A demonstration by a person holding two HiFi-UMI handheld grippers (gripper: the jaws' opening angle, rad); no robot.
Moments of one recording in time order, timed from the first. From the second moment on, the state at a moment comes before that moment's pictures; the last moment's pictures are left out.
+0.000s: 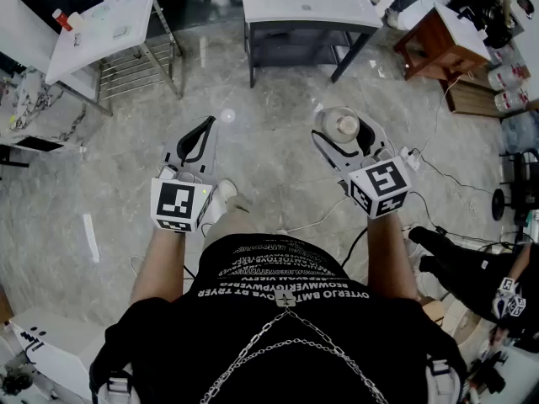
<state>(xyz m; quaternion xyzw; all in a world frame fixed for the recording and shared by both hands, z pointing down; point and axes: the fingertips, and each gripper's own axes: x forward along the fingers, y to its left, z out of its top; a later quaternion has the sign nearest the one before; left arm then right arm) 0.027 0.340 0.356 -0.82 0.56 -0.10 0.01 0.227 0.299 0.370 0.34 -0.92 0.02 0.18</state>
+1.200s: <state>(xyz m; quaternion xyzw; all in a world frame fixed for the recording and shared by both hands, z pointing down) -0.088 0.279 0.337 -0.82 0.56 -0.11 0.05 0.118 0.246 0.351 0.37 -0.92 0.01 0.14</state>
